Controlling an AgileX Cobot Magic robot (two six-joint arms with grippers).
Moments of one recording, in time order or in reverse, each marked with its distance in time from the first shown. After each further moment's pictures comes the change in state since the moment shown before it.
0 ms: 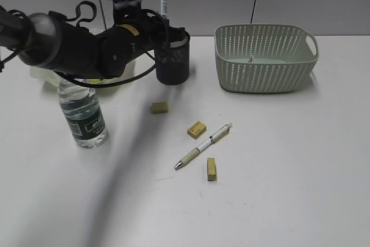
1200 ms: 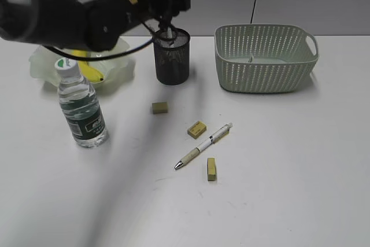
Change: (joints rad) left arm -0.003 -0.140 -0.024 0.107 0.045 0.000; right arm 0.000 0.000 0.000 0.000 0.000 0.000
